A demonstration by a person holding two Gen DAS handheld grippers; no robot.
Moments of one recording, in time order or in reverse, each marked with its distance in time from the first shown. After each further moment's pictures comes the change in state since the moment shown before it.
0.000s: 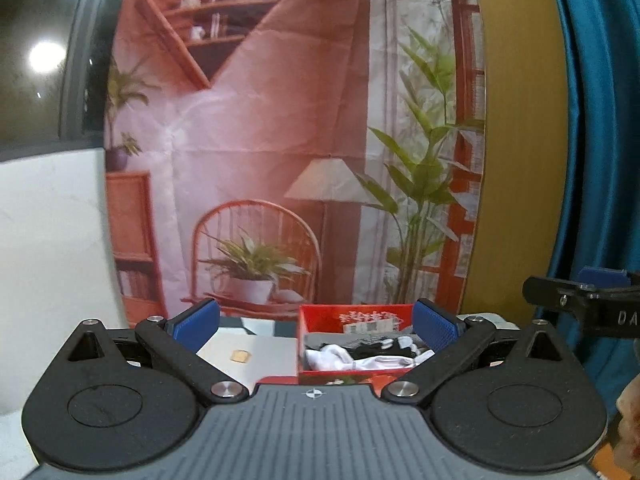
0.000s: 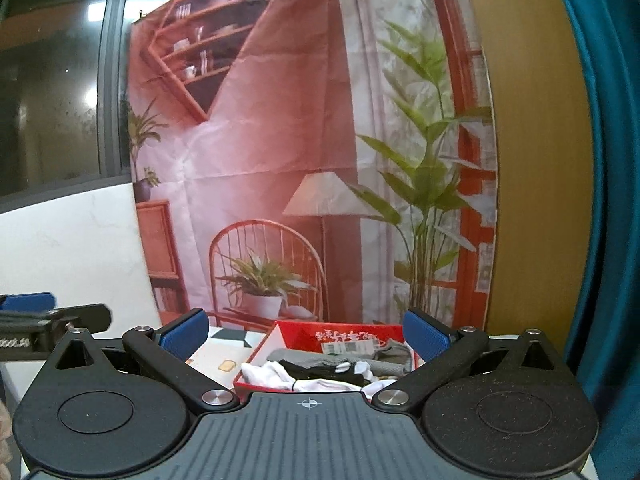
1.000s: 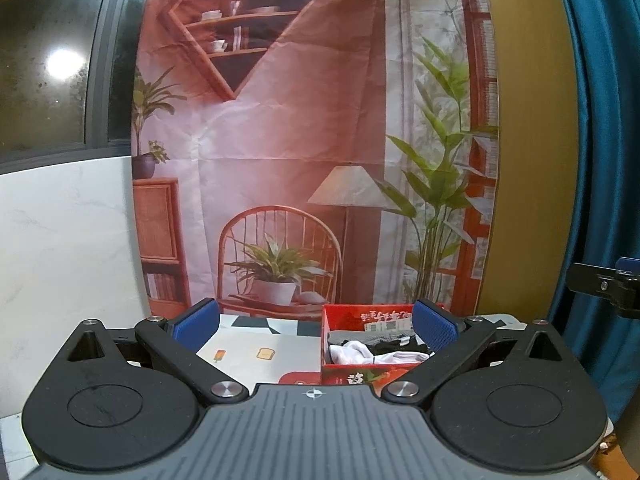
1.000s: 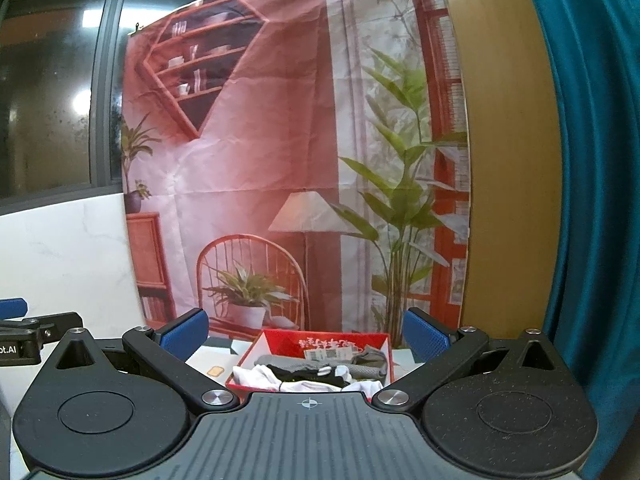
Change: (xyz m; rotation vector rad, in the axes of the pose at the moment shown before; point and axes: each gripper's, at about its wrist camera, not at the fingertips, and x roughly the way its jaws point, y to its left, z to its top) left arm -0.031 0.008 0.001 -0.008 -0.002 0.053; right arm -0.057 0.011 0.007 -0.012 -0.036 -0.062
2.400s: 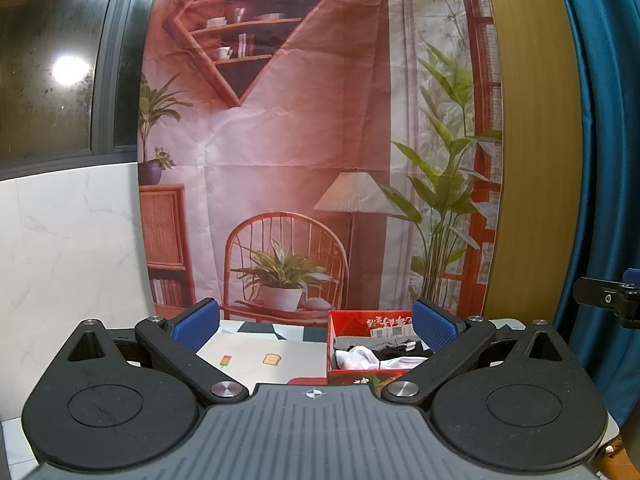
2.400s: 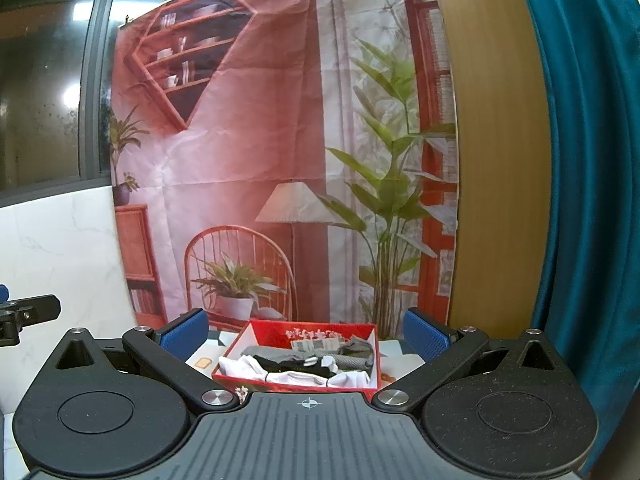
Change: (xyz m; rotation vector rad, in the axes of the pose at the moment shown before) left arm -0.006 -0.003 0.000 0.001 -0.021 0.021; right arm 0.004 -0.012 -0.008 0.005 0.021 -0.028
